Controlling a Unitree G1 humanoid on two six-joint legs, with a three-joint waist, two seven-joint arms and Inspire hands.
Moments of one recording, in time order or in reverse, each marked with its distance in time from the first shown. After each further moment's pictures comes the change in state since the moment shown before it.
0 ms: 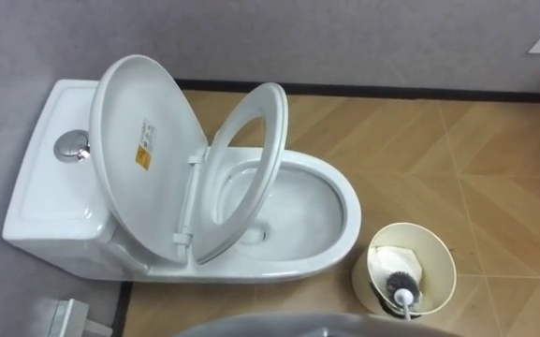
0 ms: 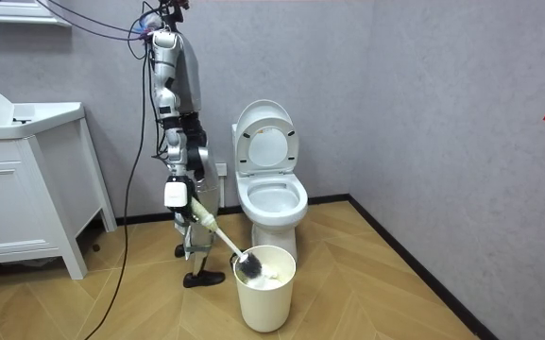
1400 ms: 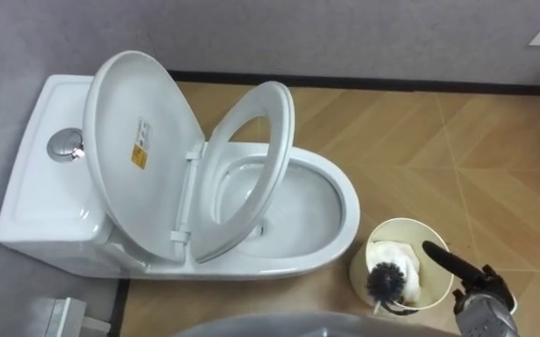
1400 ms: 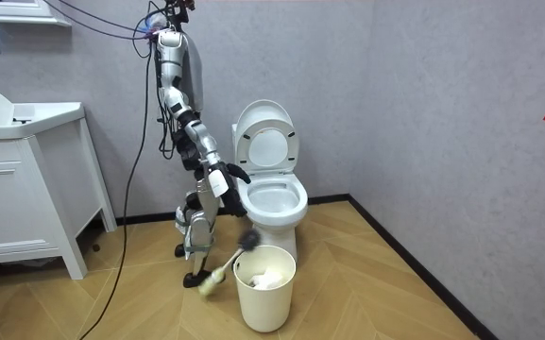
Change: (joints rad) left arm 0.026 0.001 0.009 -0.004 -0.030 -0.067 0.000; right arm -0.087 -0.025 -0.078 -0.350 0.444 -0.148 -0.052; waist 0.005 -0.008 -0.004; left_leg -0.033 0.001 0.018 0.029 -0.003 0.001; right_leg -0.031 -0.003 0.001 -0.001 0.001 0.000
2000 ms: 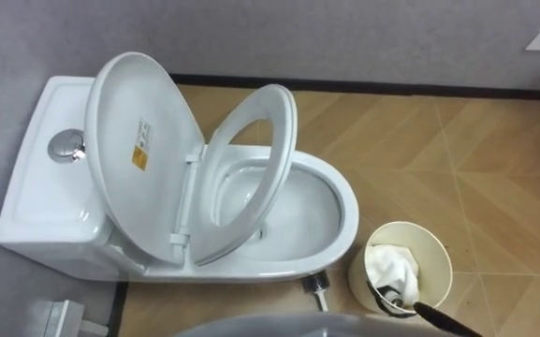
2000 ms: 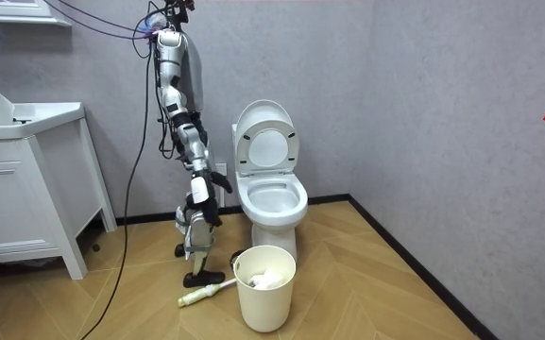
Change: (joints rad) left arm -0.005 0.000 0.014 0.012 0.003 0.001 -0.002; right arm 0.046 0.000 -0.040 0.308 -0.030 0.003 0.037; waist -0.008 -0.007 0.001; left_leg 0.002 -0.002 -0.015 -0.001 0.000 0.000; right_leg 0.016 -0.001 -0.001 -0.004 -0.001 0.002
